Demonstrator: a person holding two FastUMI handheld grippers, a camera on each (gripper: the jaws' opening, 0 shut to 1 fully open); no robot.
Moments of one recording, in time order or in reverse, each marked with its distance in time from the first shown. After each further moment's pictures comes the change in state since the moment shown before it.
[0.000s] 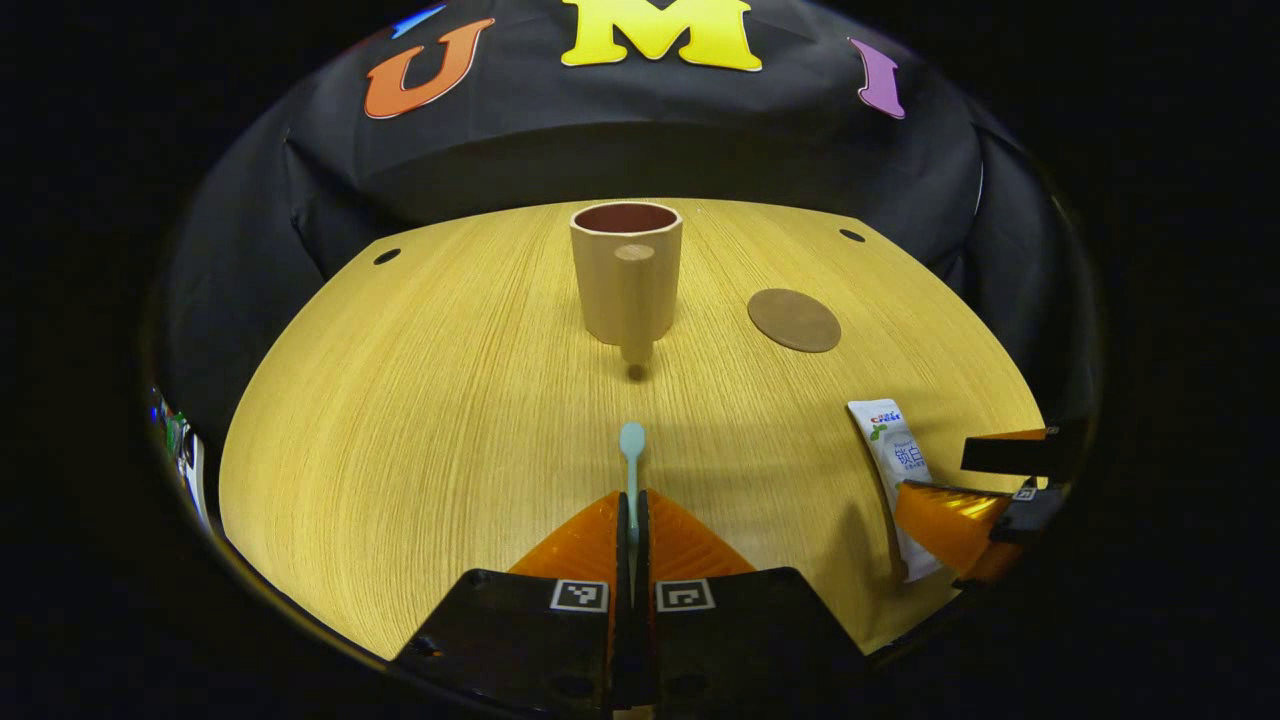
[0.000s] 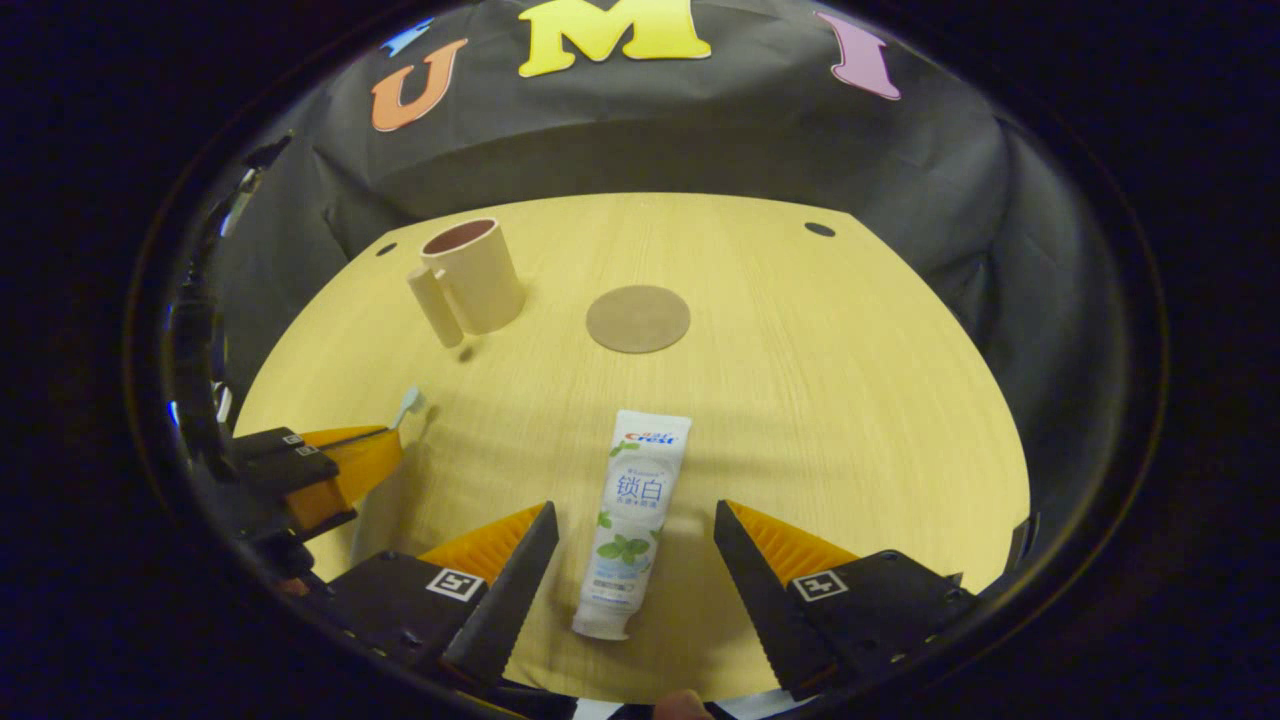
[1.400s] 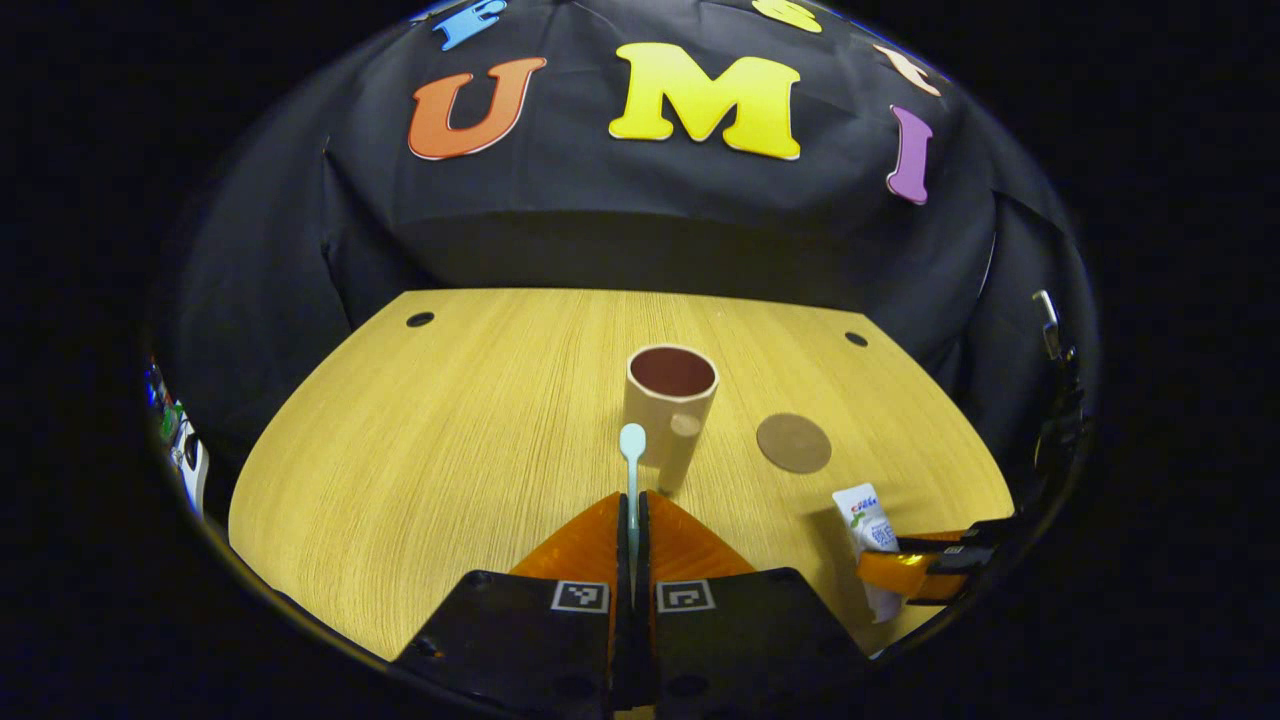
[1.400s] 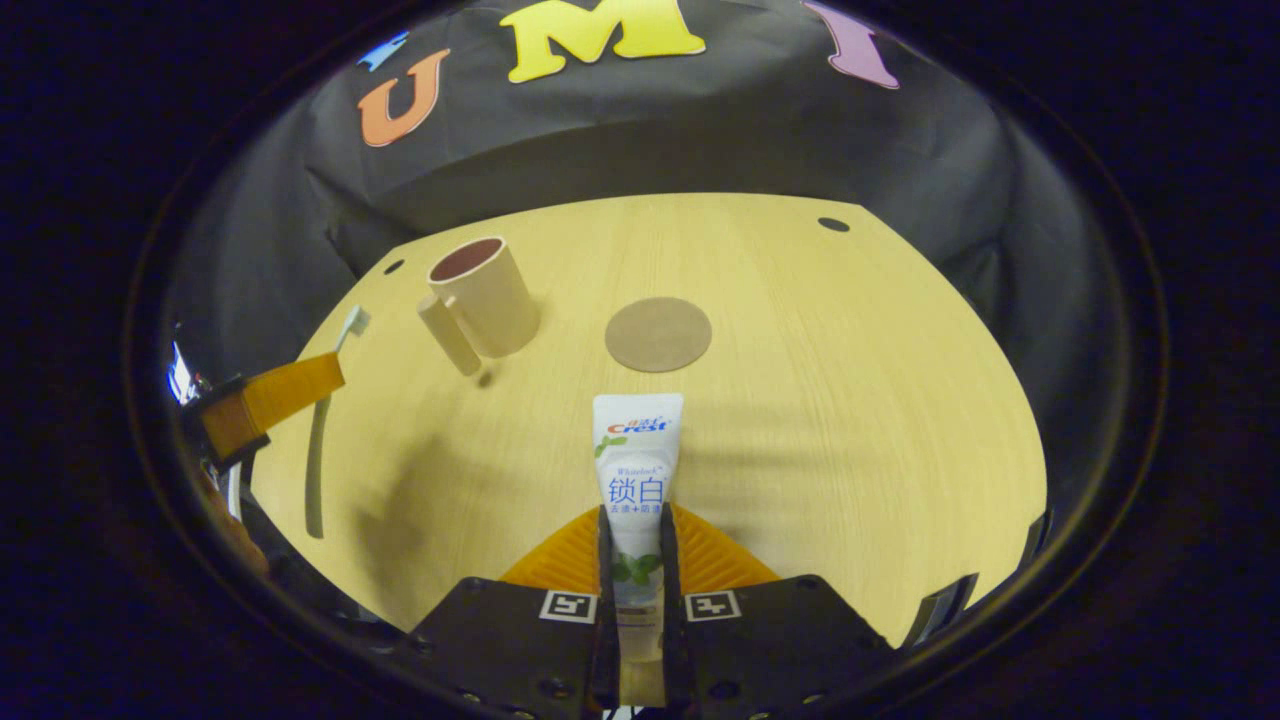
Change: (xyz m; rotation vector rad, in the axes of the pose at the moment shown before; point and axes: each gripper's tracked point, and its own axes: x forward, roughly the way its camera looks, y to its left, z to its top) left arm -0.043 0.032 0.109 -0.090 -0.247 -0.001; right arm -0.015 0.014 0.028 0.040 0.001 0.080
